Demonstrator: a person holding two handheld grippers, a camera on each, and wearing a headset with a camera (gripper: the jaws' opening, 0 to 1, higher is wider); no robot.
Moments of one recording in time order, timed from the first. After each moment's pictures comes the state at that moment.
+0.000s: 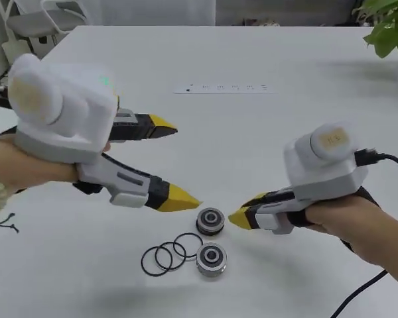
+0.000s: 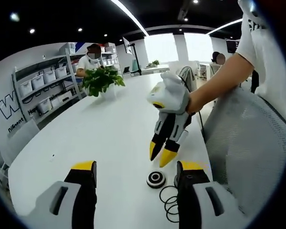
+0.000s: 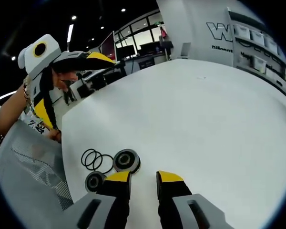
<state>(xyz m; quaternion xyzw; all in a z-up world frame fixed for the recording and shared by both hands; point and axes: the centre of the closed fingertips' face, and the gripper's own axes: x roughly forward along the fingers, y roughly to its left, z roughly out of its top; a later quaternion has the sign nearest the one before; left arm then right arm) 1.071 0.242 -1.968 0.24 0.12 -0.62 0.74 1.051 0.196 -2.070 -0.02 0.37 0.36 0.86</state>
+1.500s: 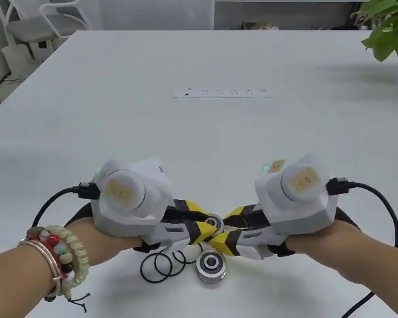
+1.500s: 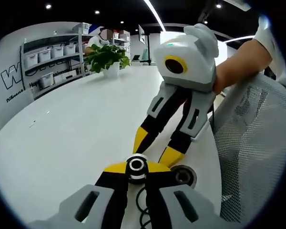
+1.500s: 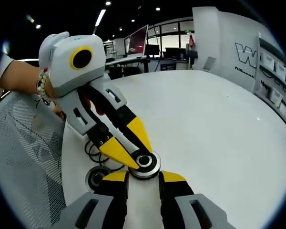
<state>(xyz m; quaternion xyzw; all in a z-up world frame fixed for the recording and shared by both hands) 1.054 0.221 -2.062 0.19 0.20 -0.60 0.75 1.046 0.225 -2.085 -0.13 0.32 0.42 0.84</state>
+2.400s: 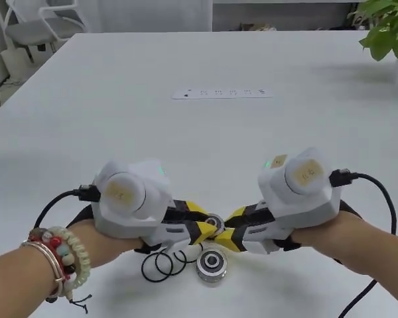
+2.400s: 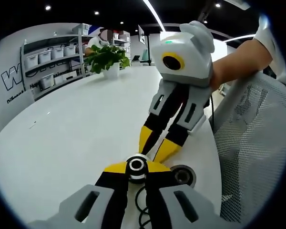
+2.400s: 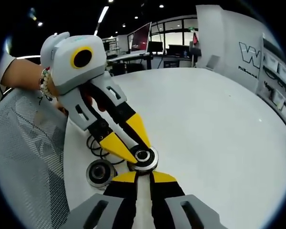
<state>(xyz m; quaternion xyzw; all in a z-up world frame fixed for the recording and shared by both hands) 1.051 0.221 -2.064 0.20 0.20 -0.60 0.75 1.041 0.216 -2.084 -0.15 0.33 0.44 0.82</state>
